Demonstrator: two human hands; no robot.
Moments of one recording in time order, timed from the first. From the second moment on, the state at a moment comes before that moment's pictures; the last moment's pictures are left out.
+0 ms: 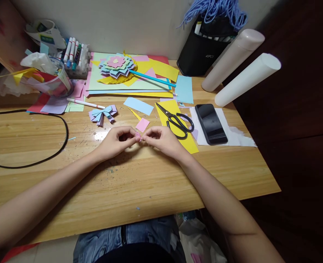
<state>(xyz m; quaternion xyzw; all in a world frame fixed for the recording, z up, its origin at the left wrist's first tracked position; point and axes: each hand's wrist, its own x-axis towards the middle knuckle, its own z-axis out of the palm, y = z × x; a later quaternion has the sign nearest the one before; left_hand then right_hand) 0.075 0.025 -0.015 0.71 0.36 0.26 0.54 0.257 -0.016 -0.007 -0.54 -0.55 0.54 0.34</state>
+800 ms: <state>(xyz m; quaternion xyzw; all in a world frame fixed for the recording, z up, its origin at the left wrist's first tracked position) 0.075 0.026 -0.018 0.69 0.36 0.27 0.57 0.255 -0.016 -0.007 -0.53 -0.53 0.54 0.39</state>
